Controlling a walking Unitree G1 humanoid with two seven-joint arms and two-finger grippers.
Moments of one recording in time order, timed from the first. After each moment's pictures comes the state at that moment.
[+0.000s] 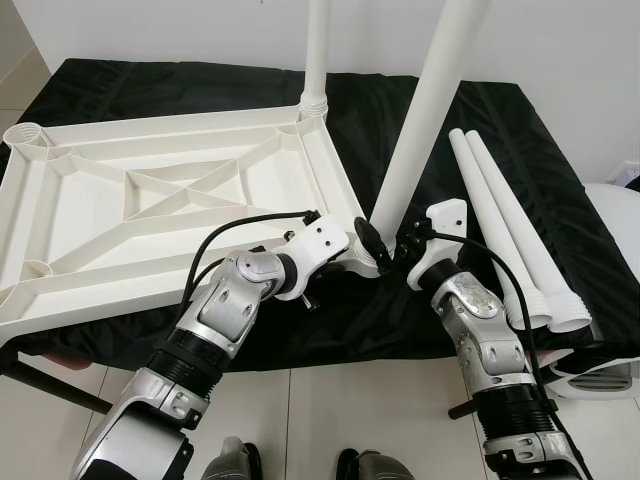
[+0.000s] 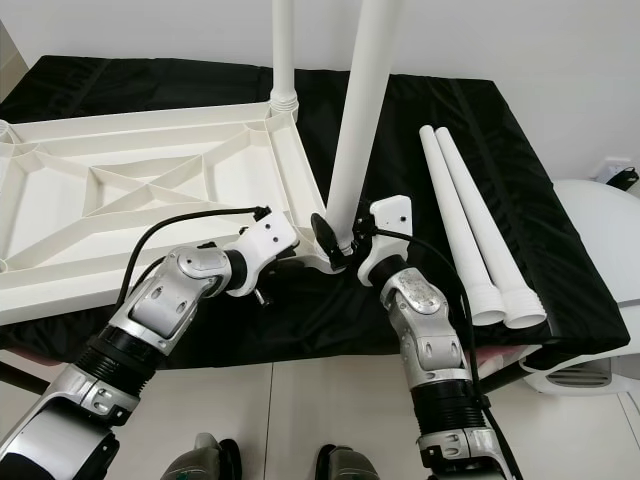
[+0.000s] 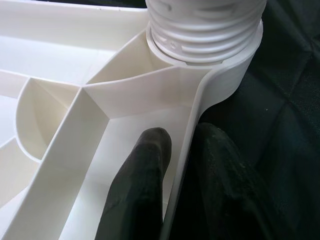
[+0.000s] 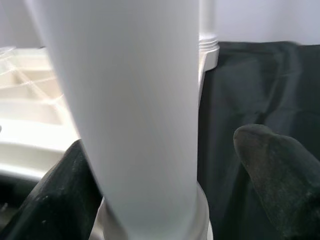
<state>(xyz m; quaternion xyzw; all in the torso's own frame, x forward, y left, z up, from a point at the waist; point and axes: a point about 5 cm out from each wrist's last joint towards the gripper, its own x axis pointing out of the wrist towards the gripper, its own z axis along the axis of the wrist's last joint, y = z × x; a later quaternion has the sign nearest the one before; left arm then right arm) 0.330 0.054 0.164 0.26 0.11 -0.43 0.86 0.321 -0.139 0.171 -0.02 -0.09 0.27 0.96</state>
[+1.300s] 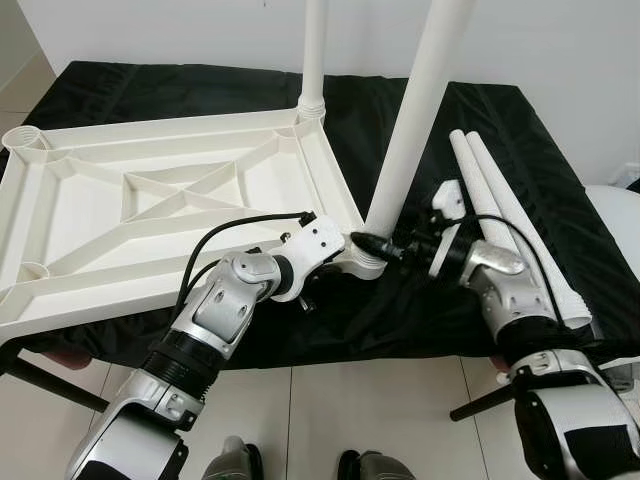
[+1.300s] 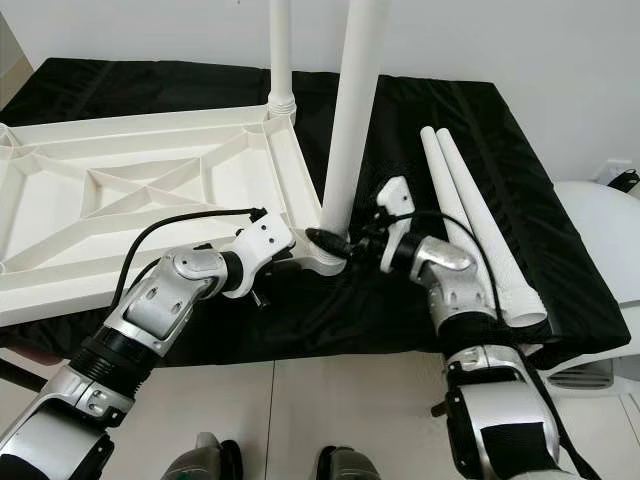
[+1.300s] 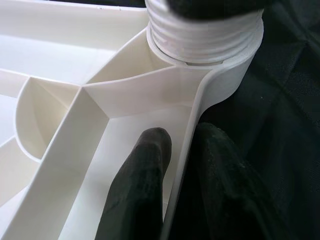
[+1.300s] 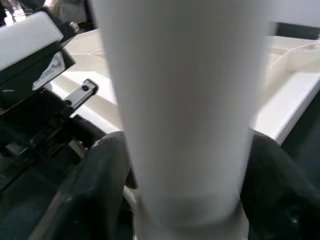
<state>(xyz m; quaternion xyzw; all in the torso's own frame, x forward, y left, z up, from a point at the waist) 0.329 0.057 0.163 0.25 0.11 -0.44 0.85 0.355 -0.151 0.174 -0.07 -0.05 0.51 0.86</state>
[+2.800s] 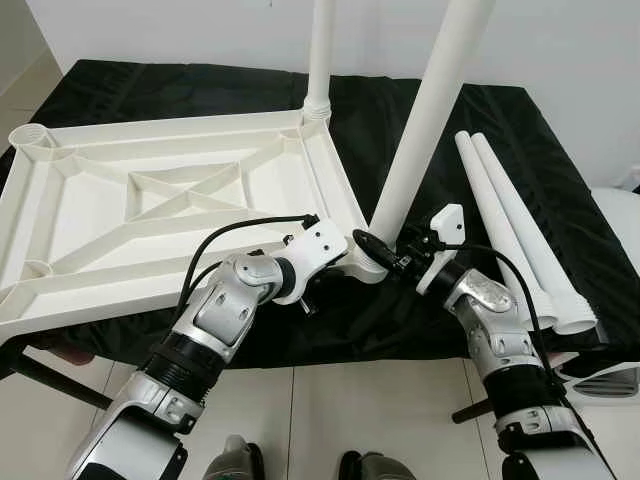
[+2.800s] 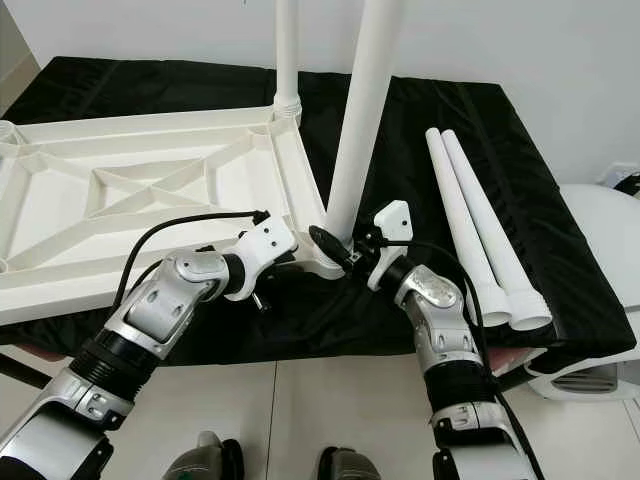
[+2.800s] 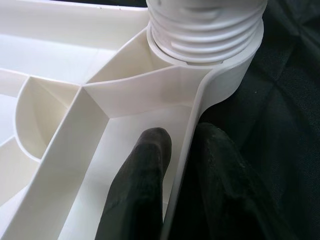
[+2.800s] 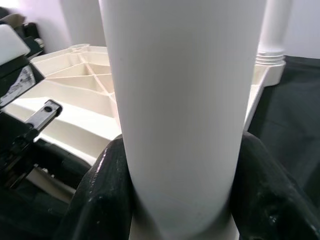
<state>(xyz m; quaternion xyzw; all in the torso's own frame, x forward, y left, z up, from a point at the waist) 0.325 0.054 0.162 0.26 0.11 -0.45 0.85 0.326 -0.142 0.163 -0.03 -0.11 0.37 0.92</state>
